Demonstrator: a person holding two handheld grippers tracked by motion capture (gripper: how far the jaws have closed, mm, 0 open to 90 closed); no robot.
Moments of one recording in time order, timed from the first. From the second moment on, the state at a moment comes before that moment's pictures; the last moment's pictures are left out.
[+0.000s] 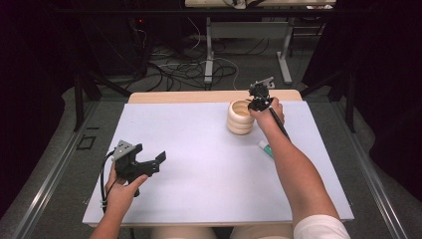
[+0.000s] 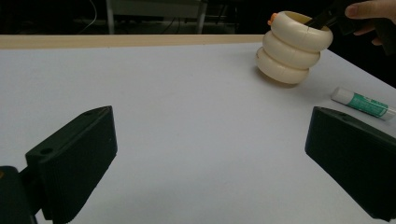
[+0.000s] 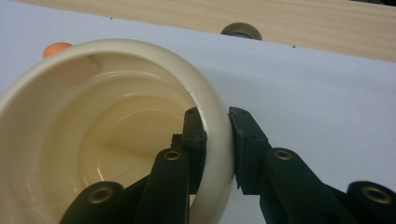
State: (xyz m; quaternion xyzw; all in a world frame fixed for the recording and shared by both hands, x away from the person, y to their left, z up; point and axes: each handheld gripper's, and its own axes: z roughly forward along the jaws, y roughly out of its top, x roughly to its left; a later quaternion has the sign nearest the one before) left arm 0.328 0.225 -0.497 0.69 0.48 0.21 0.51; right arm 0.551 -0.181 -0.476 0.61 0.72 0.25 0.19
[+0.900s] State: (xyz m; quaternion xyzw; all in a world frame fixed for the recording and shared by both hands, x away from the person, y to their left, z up) left arm 0.328 0.223 -0.497 0.69 0.48 0.21 0.51; right arm 0.497 -0.158 -0.448 0.58 0.77 0.24 0.15
